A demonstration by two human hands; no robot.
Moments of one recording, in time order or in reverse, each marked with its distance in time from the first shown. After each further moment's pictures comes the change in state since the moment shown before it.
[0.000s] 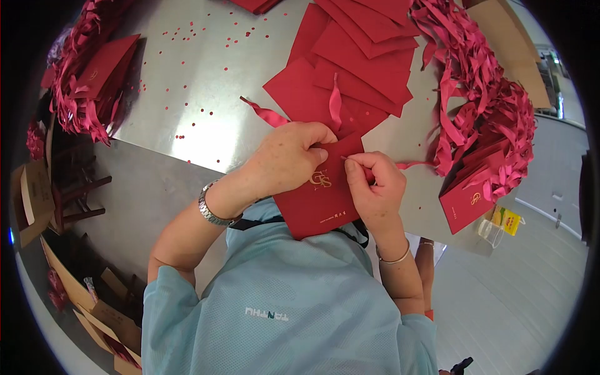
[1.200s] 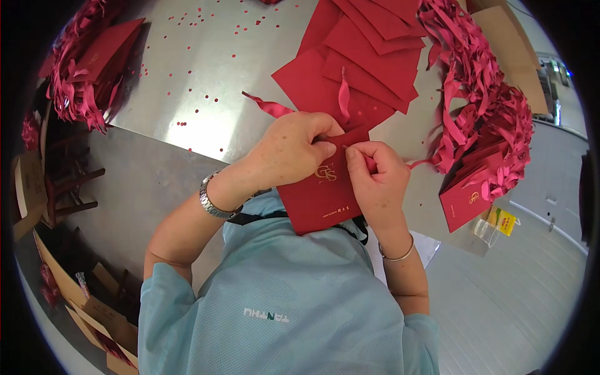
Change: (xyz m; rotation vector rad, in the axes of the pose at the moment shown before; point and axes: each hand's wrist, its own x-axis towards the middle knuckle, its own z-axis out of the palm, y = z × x) left_hand -0.005 0.001 -0.003 -0.062 0.028 0.049; right_hand 0.006 -0.019 0.008 -0.107 -0.008 0.087
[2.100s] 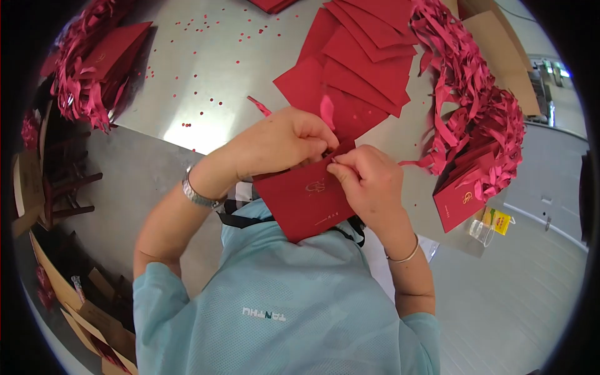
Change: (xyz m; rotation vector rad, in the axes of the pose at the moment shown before) left_hand -0.004 0.009 -0.027 -0.259 -0.155 -0.088; right_hand 0.008 -0.008 -0.011 -0.227 -0.194 -0.303
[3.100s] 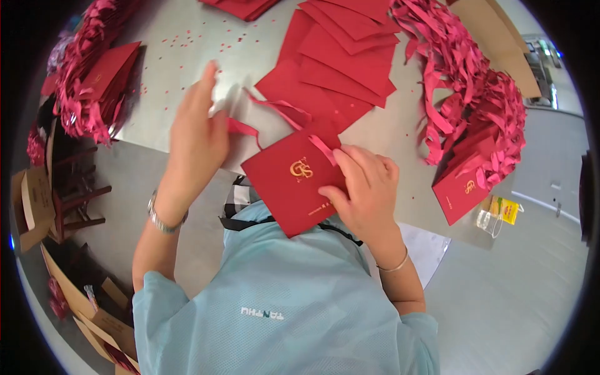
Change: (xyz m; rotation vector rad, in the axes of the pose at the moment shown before) left_hand -0.040 -0.011 -0.026 0.794 0.802 0.395; right_hand -0.041 0.005 -0.008 -0.216 0.092 -0.058
